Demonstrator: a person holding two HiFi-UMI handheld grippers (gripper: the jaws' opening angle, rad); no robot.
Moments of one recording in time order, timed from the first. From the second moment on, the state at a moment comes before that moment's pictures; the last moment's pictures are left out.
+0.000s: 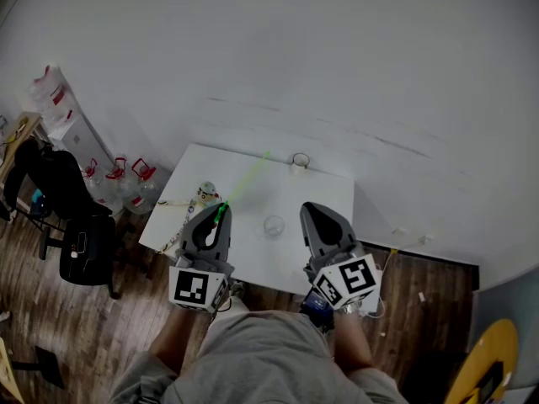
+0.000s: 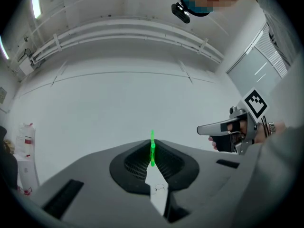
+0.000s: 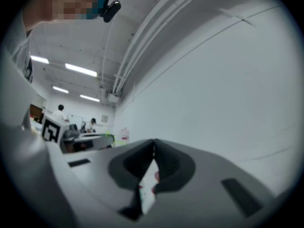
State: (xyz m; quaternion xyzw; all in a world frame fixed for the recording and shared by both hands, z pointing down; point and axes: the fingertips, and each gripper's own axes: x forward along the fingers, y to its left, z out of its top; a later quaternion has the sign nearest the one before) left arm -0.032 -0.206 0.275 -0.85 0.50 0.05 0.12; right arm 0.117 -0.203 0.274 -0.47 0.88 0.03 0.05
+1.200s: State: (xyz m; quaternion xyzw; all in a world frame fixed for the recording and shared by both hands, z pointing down) left arm -0.043 -0.198 0.281 -0.85 0.51 0.05 0.11; right arm 0.108 -0.198 0.280 -0.48 0.88 0.03 0.04
